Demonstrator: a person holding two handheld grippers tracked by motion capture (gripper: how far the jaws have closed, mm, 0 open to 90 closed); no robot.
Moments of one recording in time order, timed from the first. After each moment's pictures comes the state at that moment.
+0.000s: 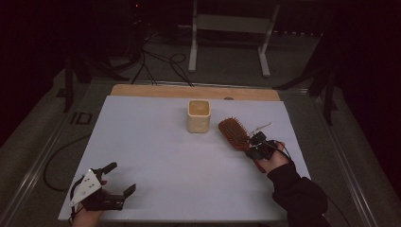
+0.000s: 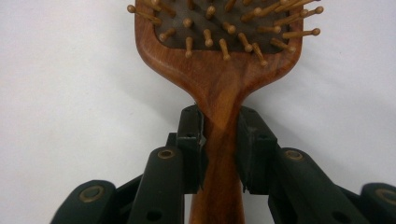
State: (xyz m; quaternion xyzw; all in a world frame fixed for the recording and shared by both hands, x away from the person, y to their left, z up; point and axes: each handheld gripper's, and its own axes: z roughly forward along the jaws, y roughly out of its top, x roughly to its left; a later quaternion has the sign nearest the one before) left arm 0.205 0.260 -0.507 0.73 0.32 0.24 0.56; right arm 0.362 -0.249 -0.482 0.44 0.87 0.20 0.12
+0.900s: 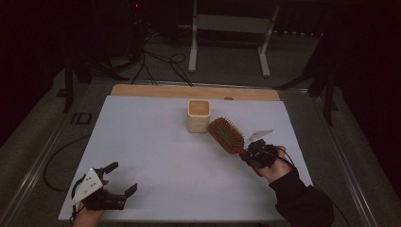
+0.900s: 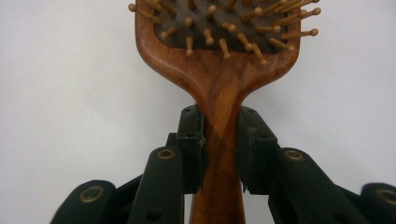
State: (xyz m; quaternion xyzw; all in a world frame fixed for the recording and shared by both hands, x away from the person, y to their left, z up) left arm 0.206 0.255 -0.503 0.73 0.32 0.23 0.56; right arm 0.317 -0.229 -0.442 0.36 0.88 0.25 0.15
